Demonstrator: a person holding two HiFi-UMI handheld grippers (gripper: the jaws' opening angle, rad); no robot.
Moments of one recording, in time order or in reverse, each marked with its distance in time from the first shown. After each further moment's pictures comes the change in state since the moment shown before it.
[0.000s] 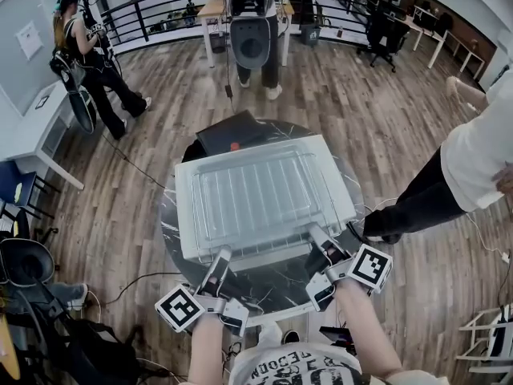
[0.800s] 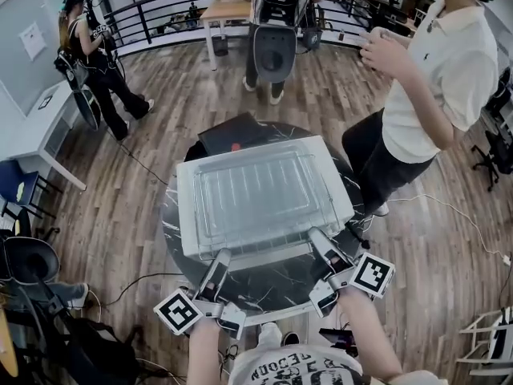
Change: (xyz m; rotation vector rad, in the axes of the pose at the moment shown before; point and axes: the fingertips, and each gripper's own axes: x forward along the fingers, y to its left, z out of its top) left arm -0.012 -0.003 -0.007 0.034 -0.001 -0.031; right arm -0.017 0.001 -0.002 -0.088 0.021 0.052
